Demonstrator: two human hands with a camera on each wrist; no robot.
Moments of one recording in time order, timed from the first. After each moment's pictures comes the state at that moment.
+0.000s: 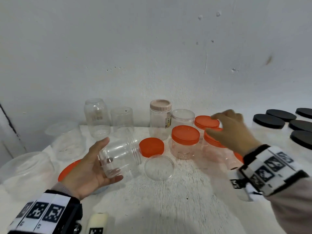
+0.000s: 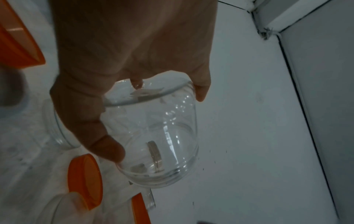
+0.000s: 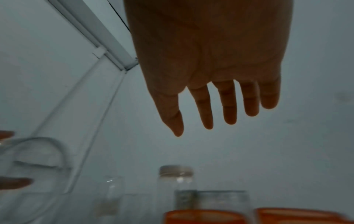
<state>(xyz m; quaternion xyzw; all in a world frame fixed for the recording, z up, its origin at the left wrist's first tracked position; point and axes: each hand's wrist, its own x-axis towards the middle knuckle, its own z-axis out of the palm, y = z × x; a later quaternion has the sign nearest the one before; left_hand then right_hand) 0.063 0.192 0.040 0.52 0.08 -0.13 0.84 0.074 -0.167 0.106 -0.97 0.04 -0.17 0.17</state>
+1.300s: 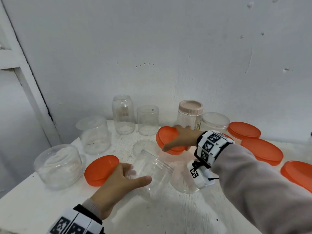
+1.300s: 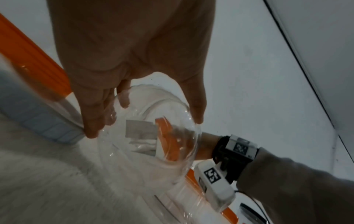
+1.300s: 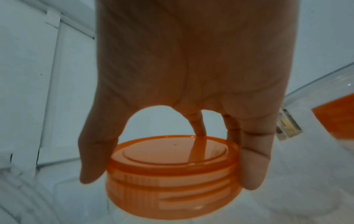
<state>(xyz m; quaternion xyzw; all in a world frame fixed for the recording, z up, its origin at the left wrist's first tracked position) 0.049 0.191 0.005 0.76 0.09 -0.05 0.64 0.192 -0.015 0.079 -0.97 -0.08 0.17 0.14</state>
